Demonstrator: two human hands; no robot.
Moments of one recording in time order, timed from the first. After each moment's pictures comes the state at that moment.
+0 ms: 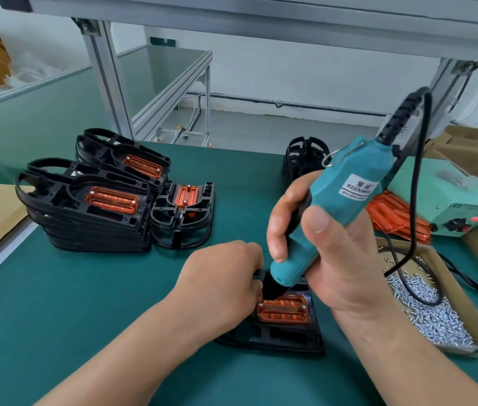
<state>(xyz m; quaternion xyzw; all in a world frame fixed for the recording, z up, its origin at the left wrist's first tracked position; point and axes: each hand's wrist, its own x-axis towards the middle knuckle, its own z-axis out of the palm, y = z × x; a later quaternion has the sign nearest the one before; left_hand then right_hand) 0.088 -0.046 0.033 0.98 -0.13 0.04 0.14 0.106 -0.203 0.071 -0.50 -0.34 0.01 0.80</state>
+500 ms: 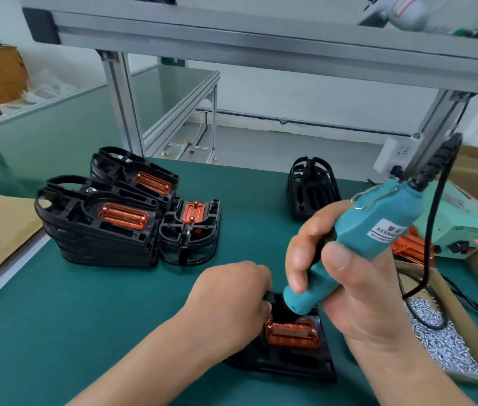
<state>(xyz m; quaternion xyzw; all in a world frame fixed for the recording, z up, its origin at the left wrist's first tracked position) 0.088 -0.048 0.032 0.98 -0.15 0.02 0.13 0.097 -0.213 0.078 -0.49 -0.36 0.00 0.79</state>
